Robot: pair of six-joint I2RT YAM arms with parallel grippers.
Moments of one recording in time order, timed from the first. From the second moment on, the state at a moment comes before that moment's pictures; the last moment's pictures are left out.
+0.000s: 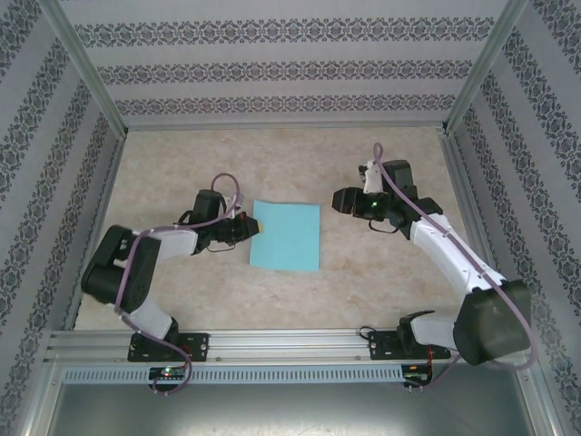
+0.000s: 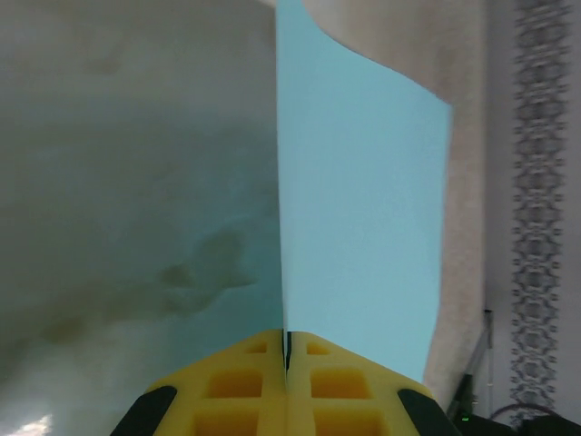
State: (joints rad) left arm -0.28 1.66 0.66 0.20 0.68 -0.69; right arm 0.25 1.29 0.91 -0.40 -0.53 0.49
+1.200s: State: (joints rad) left arm -0.39 1.68 0.82 0.18 0.74 -0.76; right arm 0.48 1.85 1.00 -0.26 -0.41 0.62
